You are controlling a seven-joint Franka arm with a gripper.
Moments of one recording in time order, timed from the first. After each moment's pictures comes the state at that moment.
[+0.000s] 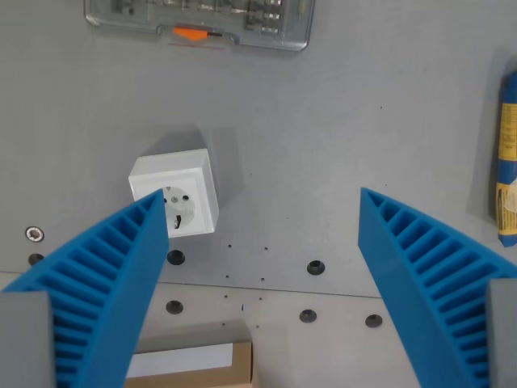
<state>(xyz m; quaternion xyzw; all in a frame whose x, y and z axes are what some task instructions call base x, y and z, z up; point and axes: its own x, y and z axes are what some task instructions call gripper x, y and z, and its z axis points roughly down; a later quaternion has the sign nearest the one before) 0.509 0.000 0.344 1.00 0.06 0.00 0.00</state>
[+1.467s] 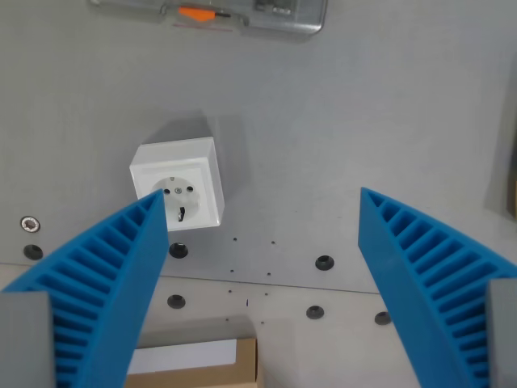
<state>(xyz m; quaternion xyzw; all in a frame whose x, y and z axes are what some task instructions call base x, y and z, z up) 0.499 0.007 0.320 1.00 0.07 -0.02 0.00</state>
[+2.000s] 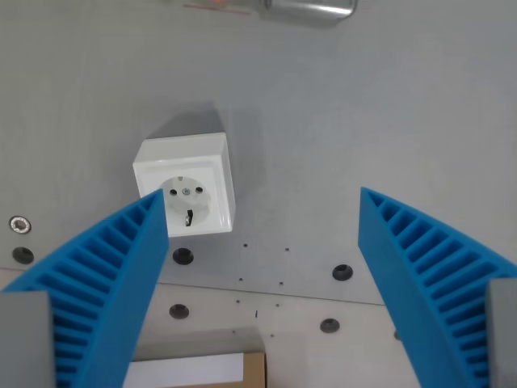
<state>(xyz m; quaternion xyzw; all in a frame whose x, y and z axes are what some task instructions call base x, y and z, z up) 0.484 0.021 0.282 1.00 0.08 -0.02 0.00</state>
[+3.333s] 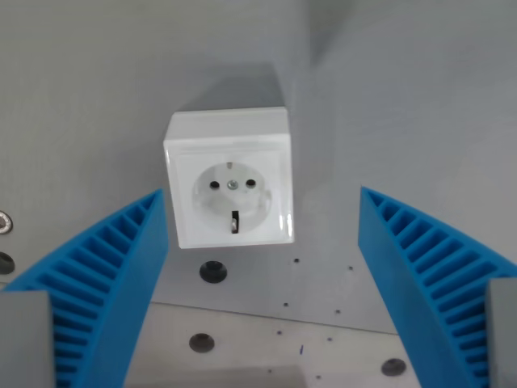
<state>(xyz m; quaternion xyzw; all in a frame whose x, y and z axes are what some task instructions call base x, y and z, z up) 0.432 0.055 0.194 0.99 0.10 -0.01 0.01</state>
